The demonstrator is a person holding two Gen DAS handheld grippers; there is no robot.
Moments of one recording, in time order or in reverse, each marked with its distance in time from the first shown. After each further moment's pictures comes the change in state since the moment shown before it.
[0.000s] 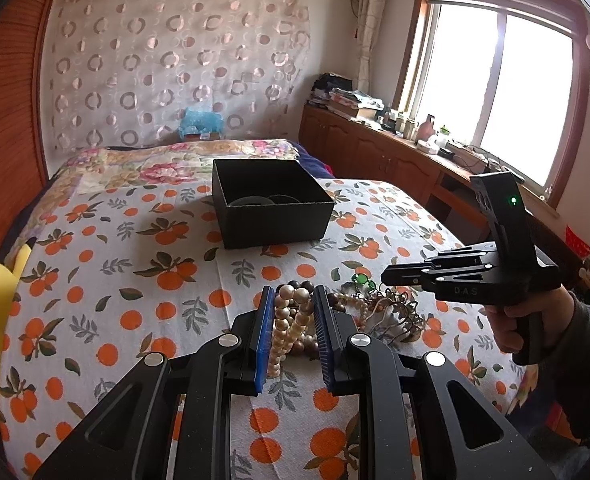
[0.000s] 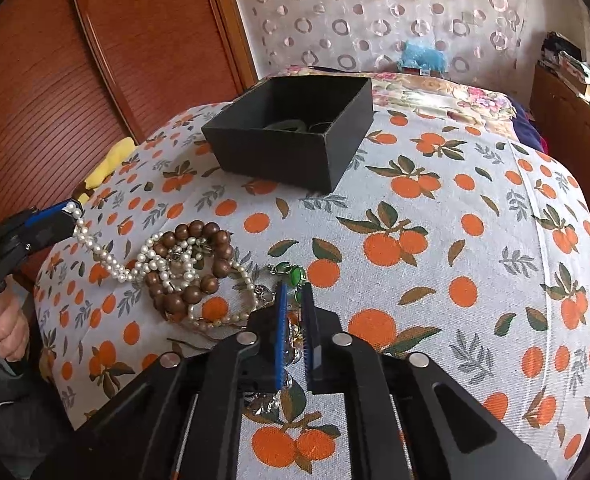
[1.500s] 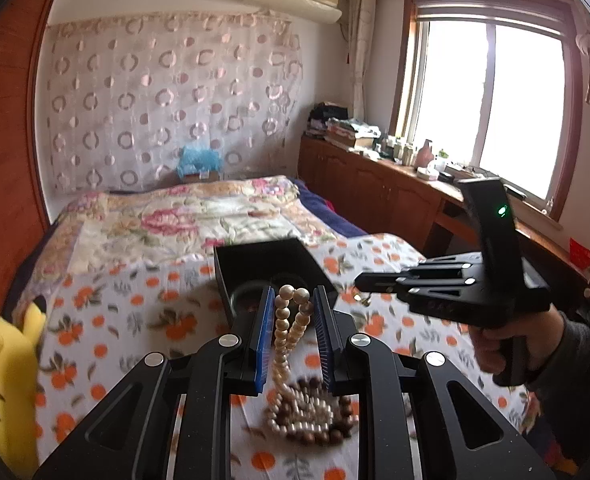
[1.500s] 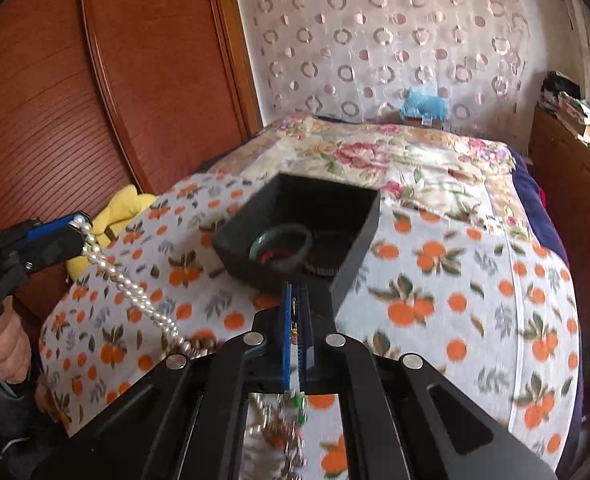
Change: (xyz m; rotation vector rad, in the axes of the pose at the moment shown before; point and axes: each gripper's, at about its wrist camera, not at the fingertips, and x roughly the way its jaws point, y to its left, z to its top) left arm 0.000 0.001 0.085 0.057 -0.107 0.018; right arm -0.018 0.006 0.087 -0.038 -0.167 -0.016
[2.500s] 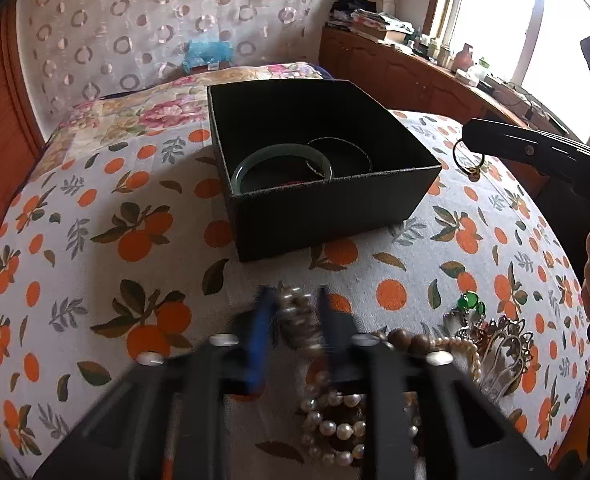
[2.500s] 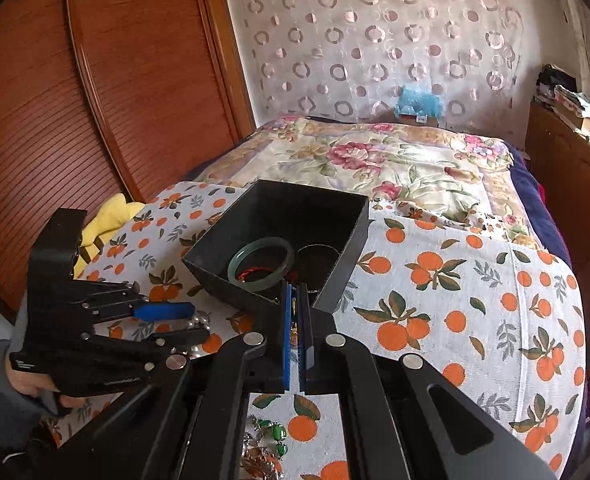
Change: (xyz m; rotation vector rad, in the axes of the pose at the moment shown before) left arm 0.136 0.034 -0.062 -0.027 0.421 0.054; right arm 0.024 -0.013 -0.001 0.024 0.005 -0.007
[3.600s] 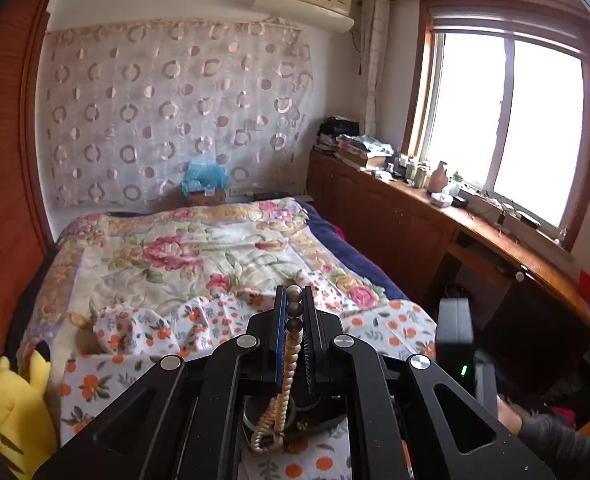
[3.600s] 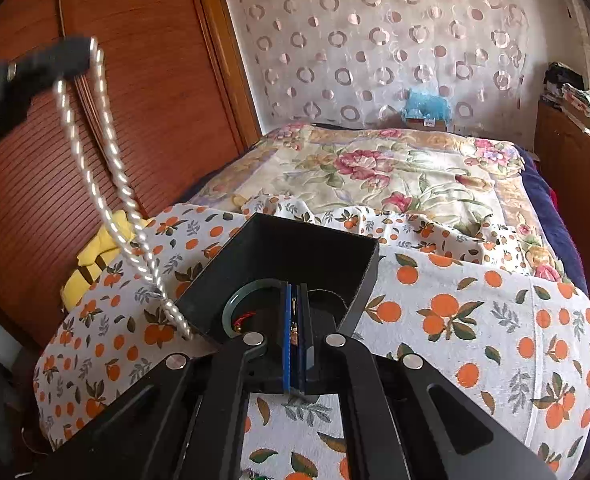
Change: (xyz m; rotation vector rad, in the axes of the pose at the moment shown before) left arm -0.158 -0.017 0.143 0.000 -0.435 -0.026; right arm 0.031 -0.007 0.036 0.017 -0.003 0.040
